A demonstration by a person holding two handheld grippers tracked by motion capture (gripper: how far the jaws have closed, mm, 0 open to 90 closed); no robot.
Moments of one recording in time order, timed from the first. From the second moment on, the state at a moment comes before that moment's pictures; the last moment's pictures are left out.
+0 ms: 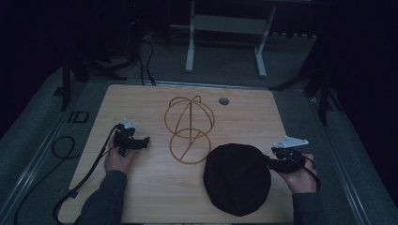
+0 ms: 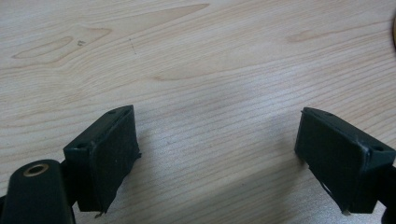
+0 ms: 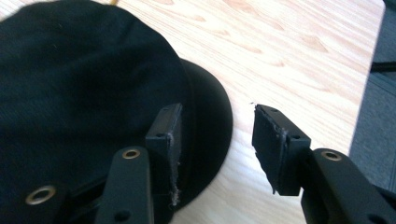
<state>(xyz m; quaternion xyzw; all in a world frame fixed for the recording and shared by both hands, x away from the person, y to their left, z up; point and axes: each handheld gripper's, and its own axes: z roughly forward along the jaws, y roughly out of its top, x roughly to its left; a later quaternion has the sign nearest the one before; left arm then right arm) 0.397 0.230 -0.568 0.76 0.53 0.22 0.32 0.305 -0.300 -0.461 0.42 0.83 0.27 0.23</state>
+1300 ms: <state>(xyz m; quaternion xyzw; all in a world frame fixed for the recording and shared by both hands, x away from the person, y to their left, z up) 0.399 0.230 -0.568 0.76 0.53 0.22 0.32 0.368 -0.237 -0.493 0.35 0.91 0.14 0.16</state>
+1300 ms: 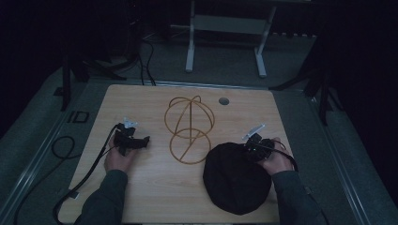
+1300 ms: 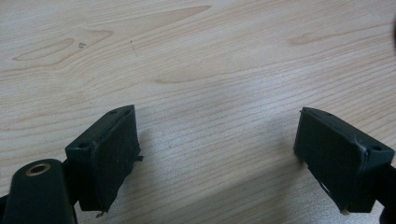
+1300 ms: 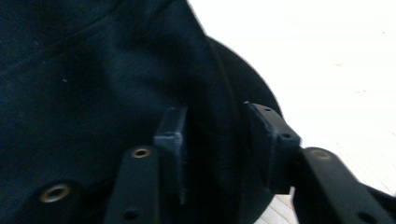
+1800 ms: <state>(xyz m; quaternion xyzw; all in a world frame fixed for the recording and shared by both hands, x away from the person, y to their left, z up) 0.399 0.230 -0.568 0.76 0.53 0.22 0.32 0.372 -0.232 -0.492 0.33 0.92 0.11 0.16</state>
